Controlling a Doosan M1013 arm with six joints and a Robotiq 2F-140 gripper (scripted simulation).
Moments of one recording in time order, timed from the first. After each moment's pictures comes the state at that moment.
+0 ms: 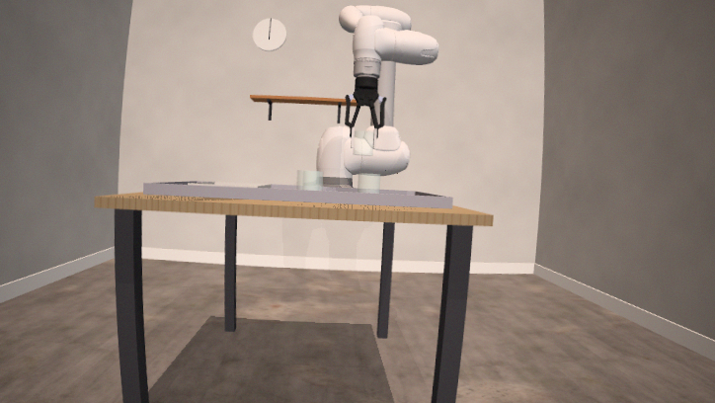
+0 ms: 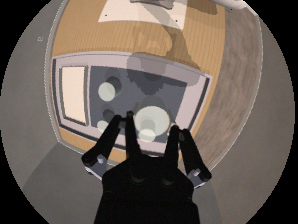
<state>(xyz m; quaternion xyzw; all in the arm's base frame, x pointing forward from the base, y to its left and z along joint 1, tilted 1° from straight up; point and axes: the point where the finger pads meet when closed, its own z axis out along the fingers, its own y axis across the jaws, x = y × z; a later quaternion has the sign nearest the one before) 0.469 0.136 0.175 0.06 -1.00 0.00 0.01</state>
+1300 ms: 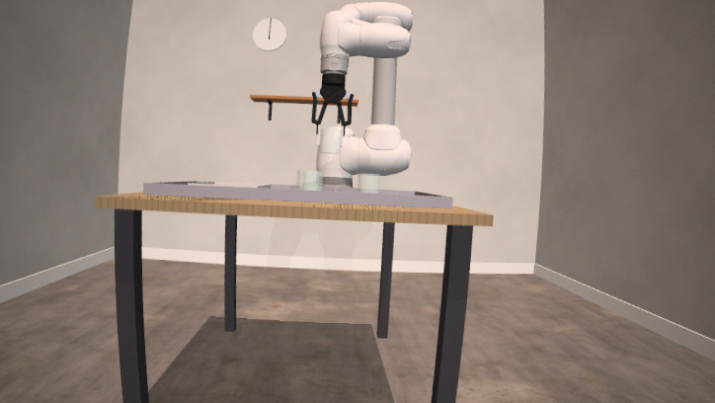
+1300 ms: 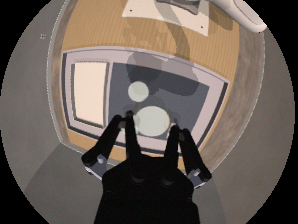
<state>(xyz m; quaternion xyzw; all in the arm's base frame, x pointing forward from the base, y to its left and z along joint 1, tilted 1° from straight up) 0.500 0.031 0.175 0.06 -1.00 0.00 0.01</state>
